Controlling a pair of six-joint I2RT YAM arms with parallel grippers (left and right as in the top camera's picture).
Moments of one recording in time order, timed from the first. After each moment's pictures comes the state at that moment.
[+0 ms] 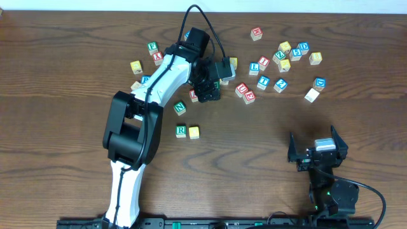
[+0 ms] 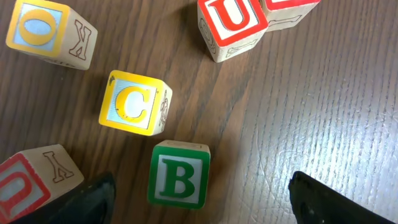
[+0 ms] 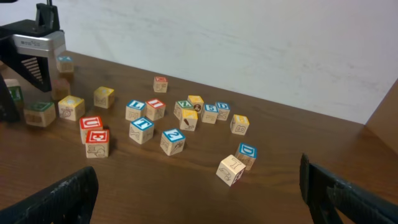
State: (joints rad) left arm -0.40 2.24 1.76 -0.78 0.41 0.92; right arm -0.02 0.01 0.01 -0.06 -0.09 -0.21
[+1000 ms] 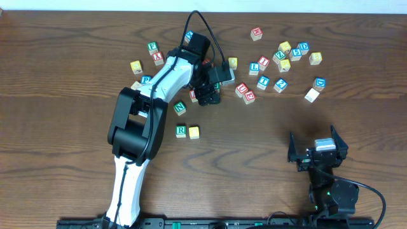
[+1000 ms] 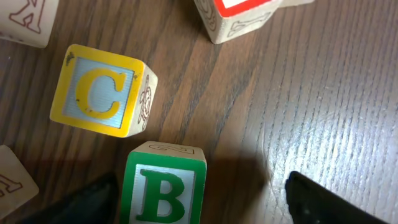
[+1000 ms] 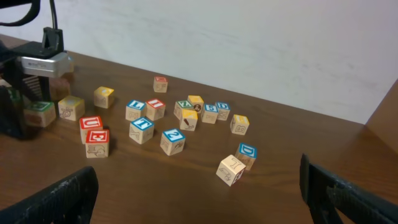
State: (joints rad) left arm -0.40 2.30 1.76 -0.77 0.42 0.90; right arm -0.02 0.01 0.01 -0.06 -0.09 -0.21
